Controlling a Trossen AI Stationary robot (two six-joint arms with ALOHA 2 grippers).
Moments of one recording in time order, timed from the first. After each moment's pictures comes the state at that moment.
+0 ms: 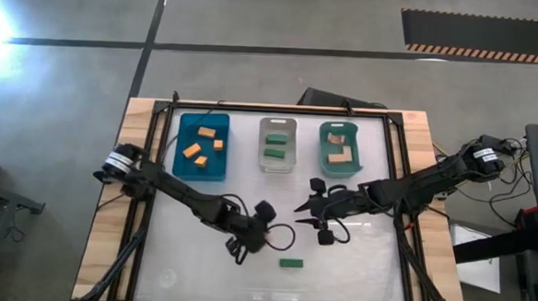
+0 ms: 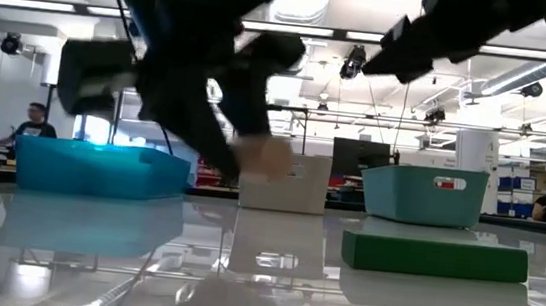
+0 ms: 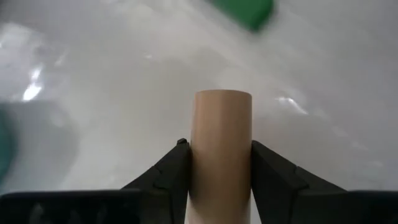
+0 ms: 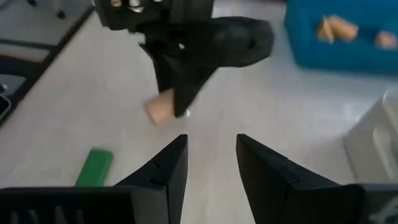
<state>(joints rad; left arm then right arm) -0.35 1.81 1.14 -0.24 -0.16 0.55 0.29 1.35 0.74 0.06 0.12 0.03</state>
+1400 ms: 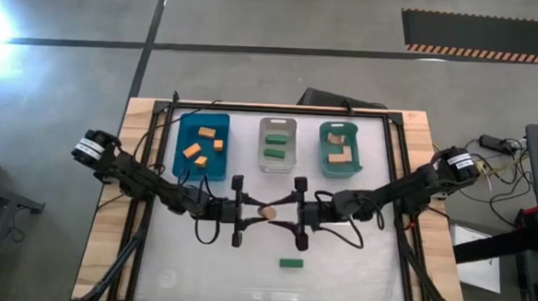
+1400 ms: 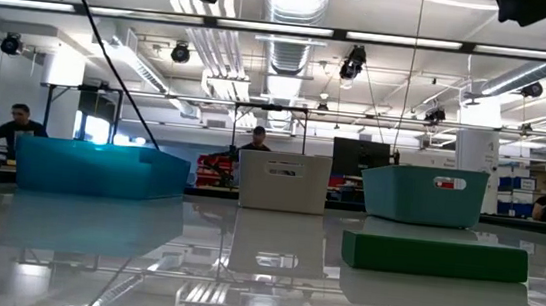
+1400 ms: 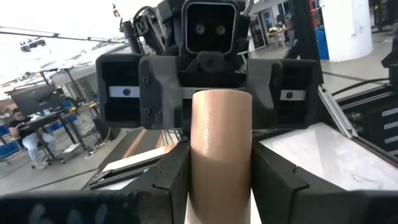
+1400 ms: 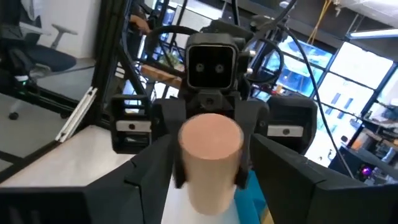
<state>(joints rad) -0.37 1.52 0.66 0.99 -0.38 0.34 0.32 1.60 0.80 0.88 0.21 -0.38</state>
